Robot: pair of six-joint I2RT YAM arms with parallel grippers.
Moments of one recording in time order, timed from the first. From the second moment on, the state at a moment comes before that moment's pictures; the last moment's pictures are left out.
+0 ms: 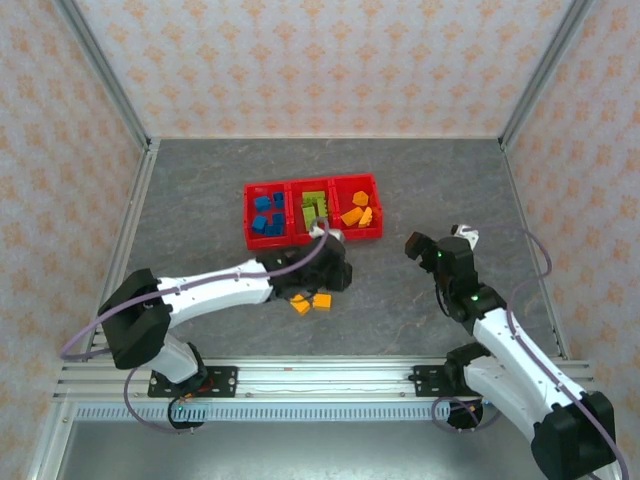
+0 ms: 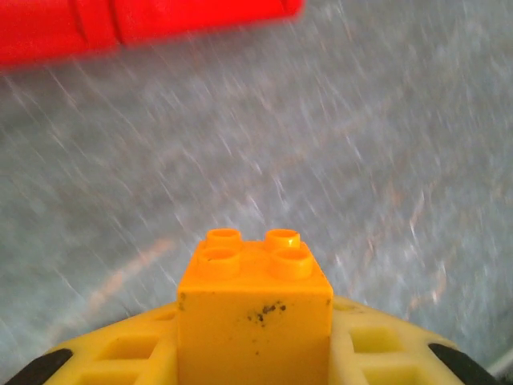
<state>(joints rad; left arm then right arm) -0.90 1.54 1.04 -0.36 -0.10 -0.76 0.33 0.80 0.46 -0.24 0.28 0.67</state>
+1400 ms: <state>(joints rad) -0.67 2.28 2.05 -0.67 -0.26 -0.39 0.33 0.77 0.47 -0.23 0.28 0.65</state>
